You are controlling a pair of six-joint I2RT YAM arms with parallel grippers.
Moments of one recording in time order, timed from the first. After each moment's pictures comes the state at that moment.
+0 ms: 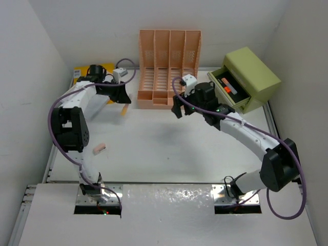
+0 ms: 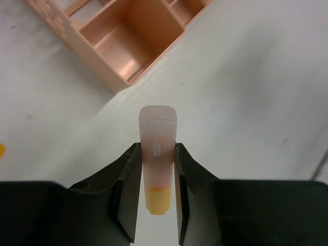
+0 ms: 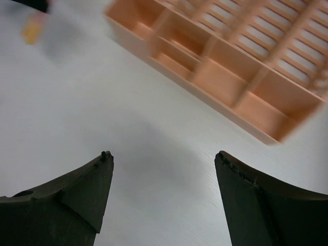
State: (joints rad) left arm 0.01 1.89 1.53 -0.75 0.76 0.47; right arm 0.49 1.43 1.06 -0.17 -0.10 0.01
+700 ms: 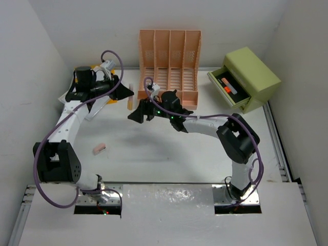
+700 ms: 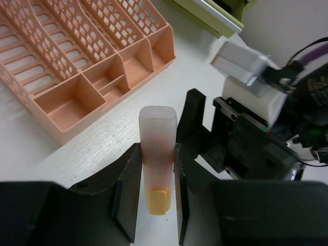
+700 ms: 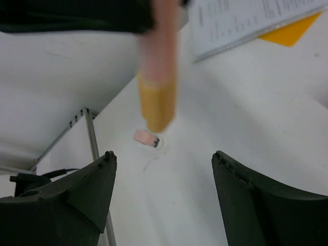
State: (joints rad) left arm 0.02 1.44 1.20 -0.26 0.96 -0.07; right arm 0.76 1.90 1.16 0.55 -0.43 0.54
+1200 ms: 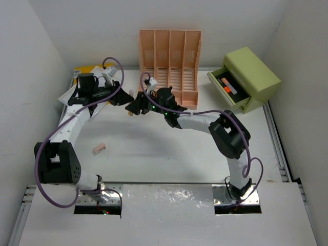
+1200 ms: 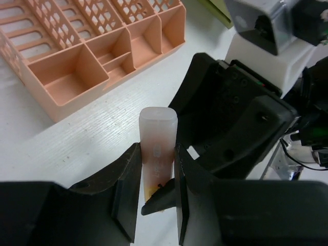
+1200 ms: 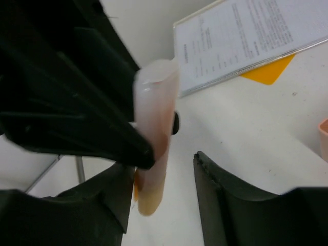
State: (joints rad) left arm 0.02 1.43 1.11 -0.24 0.91 -0.11; right arm 0.77 2.00 1.30 0.59 -0.34 0.55
